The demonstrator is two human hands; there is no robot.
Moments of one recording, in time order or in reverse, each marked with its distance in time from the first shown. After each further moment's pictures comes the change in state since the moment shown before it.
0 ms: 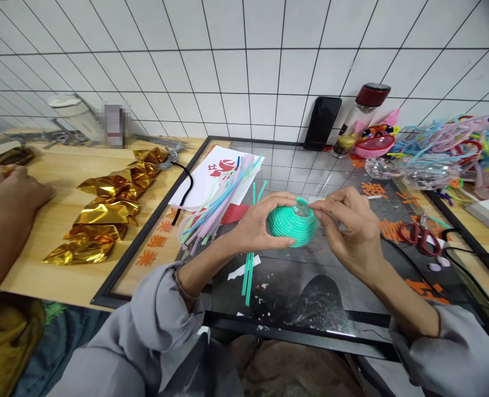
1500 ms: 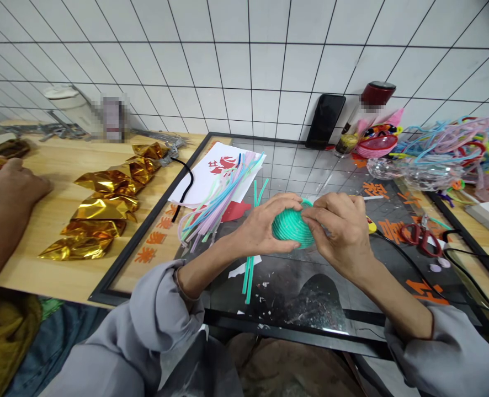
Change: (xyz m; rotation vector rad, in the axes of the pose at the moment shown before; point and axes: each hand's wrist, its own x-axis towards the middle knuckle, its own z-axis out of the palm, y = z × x) left_hand -0.001 0.001 0.008 0.045 0.024 0.114; right_hand 0.004 -0.010 0.006 -0.147 -0.080 -0.175
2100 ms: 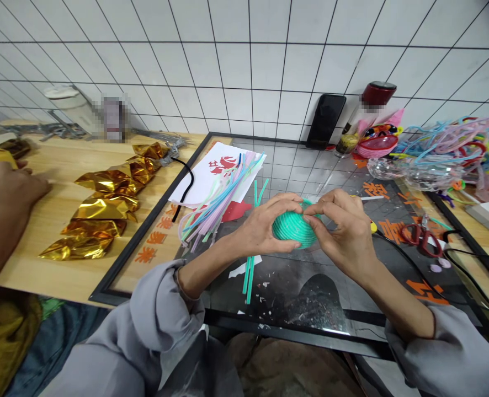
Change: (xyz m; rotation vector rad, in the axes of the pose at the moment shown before) left_hand 0.000 0.000 0.000 -0.008 -0.017 0.009; right_hand -0.004 0.003 0.003 0.165 0.003 0.164
